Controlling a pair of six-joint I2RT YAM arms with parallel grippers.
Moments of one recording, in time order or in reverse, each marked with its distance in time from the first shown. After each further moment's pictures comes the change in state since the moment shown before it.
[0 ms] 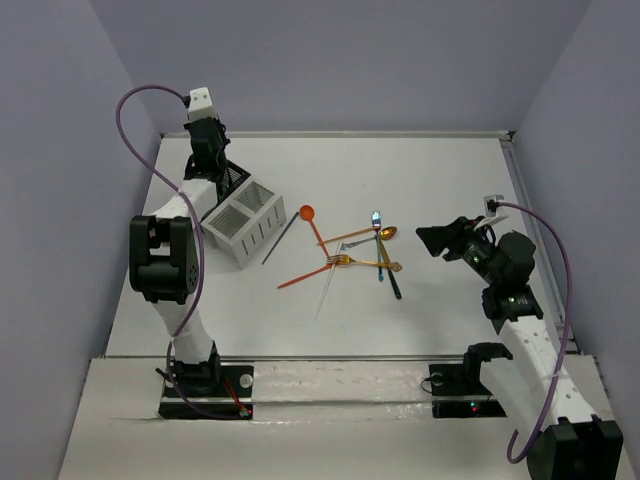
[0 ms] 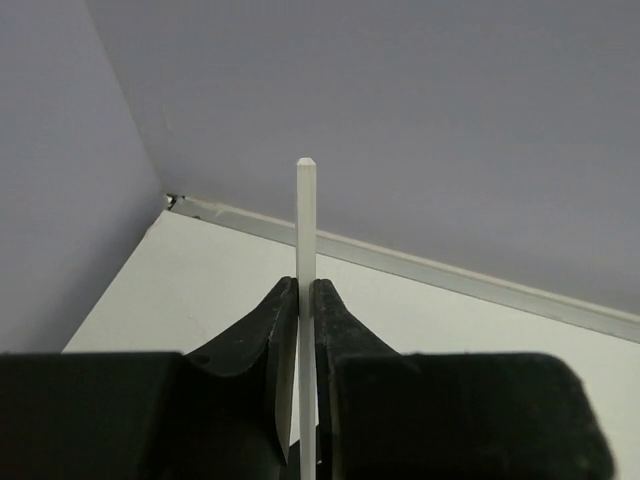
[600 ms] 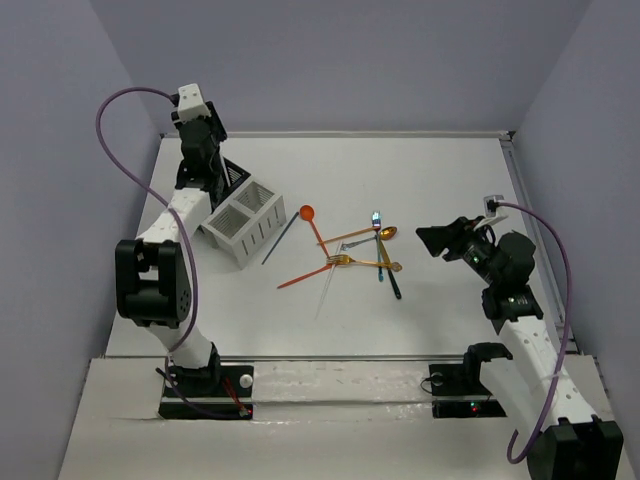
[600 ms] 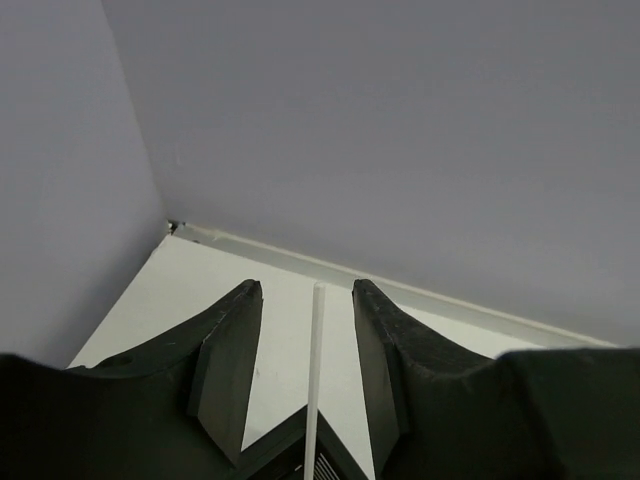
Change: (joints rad) left arm -0.016 -0.164 -0.113 0.013 -0.001 -0.026; right arm 0.001 -0.007 0.000 -0.001 0.000 -0.001
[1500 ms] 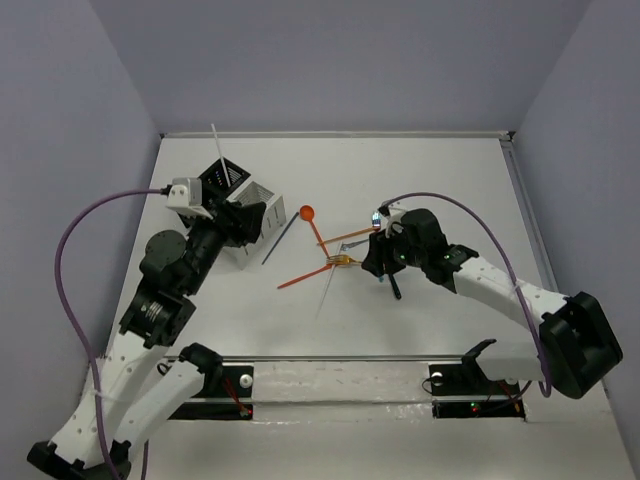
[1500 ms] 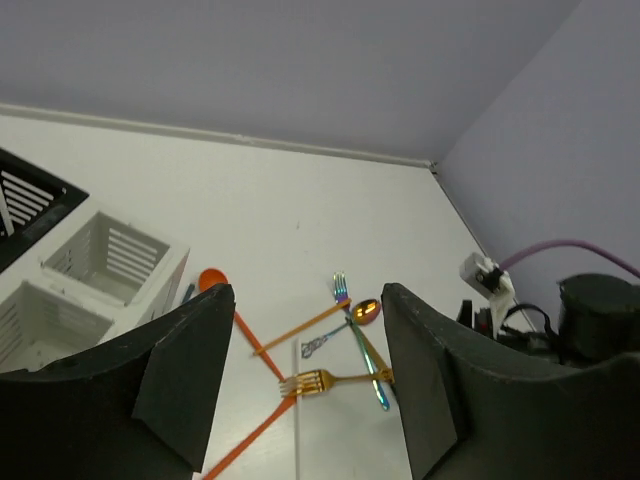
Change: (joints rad) left arm -0.392 -1.027 -0.393 -0.659 0.269 -0.344; right arm 0.511 0.554 0.274 -0.285 0.248 -0.281
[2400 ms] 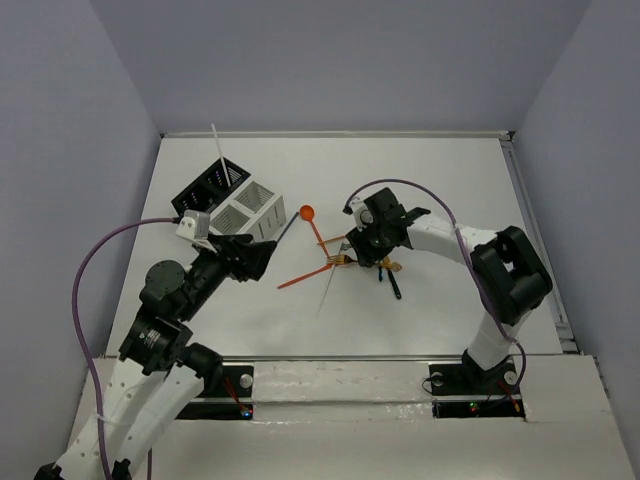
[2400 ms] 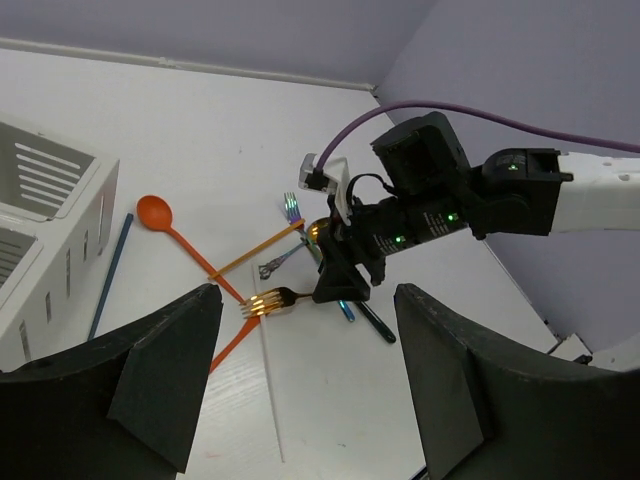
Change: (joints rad) left arm 0.000 -0.255 -0.212 -0.082 0.198 -0.038; right arm 0.000 0.502 0.396 -0.296 0.072 -0.375
